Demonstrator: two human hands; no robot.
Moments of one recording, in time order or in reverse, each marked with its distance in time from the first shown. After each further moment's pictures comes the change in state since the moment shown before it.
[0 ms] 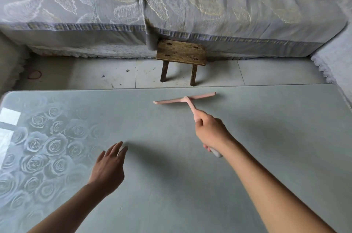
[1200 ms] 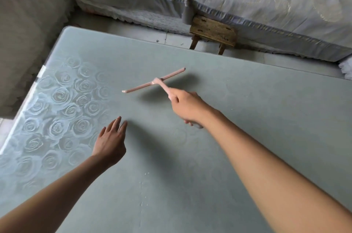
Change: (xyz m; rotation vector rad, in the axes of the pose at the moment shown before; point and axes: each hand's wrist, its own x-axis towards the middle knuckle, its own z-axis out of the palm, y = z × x) left_hand -0.137 -0.051 0.060 -0.137 0.087 -0.178; right_hand -0.100 -0.072 0.094 -0.224 -0.246 -0.300
